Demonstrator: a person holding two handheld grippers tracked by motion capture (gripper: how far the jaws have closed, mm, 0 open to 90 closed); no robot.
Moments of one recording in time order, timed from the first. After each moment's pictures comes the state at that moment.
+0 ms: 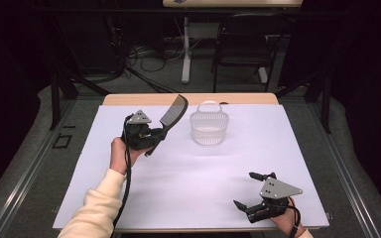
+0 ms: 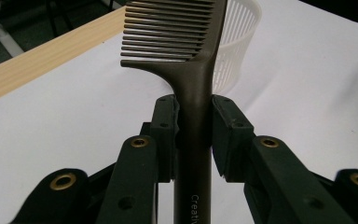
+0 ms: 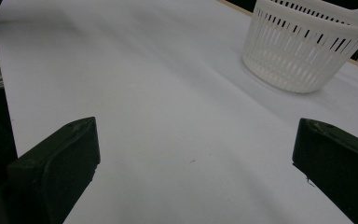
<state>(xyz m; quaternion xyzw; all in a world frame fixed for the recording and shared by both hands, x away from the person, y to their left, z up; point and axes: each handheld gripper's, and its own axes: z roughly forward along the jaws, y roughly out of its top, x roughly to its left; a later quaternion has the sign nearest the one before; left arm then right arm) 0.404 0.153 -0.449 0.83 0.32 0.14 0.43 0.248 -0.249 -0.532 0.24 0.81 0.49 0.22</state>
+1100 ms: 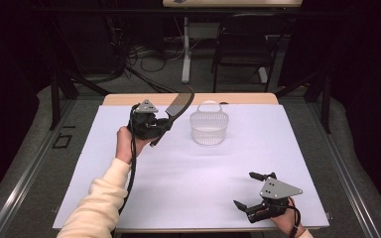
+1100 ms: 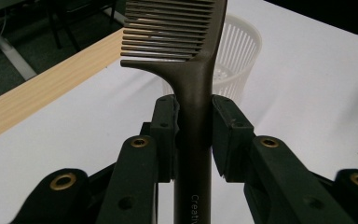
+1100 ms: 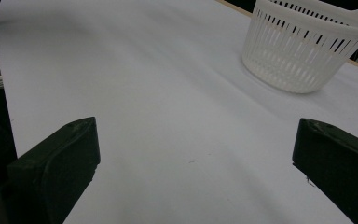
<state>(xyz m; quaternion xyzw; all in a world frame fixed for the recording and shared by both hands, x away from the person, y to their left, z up) 0.422 0.134 -0.428 0.84 0.31 0.15 0.43 0.248 -0.248 -0.532 0.24 0.81 0.49 0.22</state>
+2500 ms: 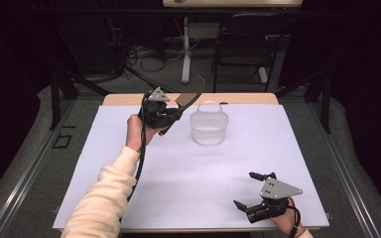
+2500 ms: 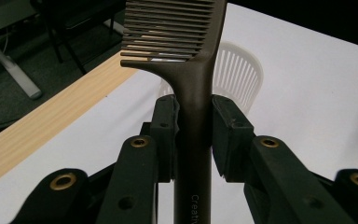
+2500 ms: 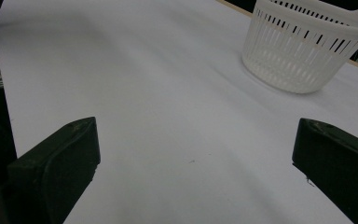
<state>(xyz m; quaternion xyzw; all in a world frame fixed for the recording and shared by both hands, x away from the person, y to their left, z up) 0.445 0.105 -0.410 0.84 0.29 0.16 0.43 0.248 -0.248 -0.532 0.24 0.81 0.49 0.22</state>
